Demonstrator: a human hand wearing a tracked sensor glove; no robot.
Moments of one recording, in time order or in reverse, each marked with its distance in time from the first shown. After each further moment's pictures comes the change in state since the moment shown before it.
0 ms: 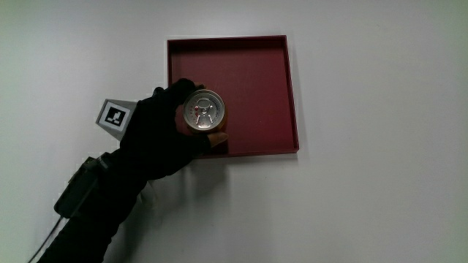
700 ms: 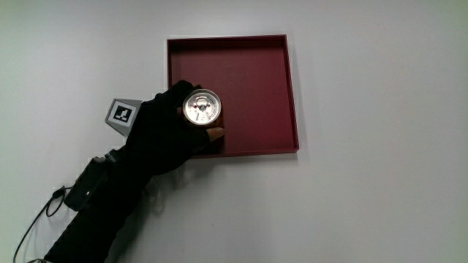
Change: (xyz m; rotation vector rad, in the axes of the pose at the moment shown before) arm -0.041 0.006 -0.013 -0.002 -0.056 0.143
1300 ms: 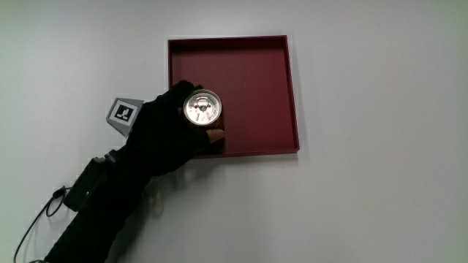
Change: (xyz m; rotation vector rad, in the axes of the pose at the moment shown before) arm -0.001 0.002 -0.002 -0.057 -0.059 0.024
